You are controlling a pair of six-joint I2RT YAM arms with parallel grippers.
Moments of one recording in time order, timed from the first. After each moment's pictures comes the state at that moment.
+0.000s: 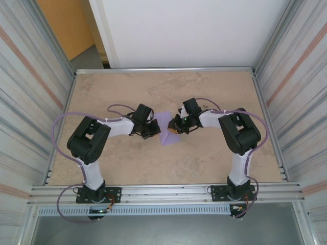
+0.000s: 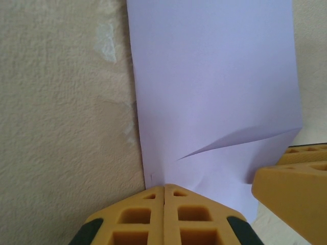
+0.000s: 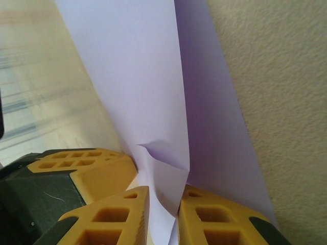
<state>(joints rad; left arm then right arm) -0.57 1.84 0.97 -0.14 0.33 -0.88 0.49 1.93 1.05 -0.11 -0.64 0.86</state>
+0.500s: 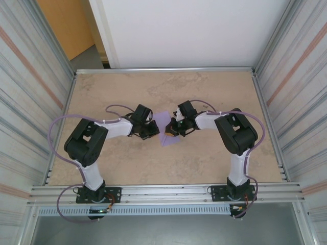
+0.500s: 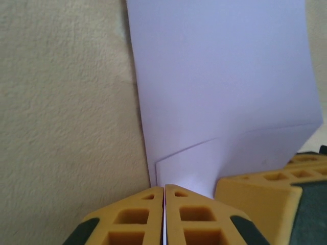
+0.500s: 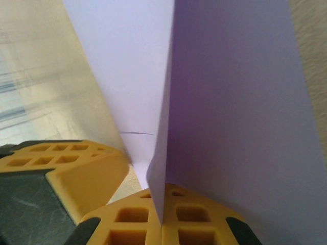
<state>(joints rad) -0.57 1.78 0.94 -0.17 0.32 -0.88 0.54 1.95 1.05 -0.11 -0.63 0.86</state>
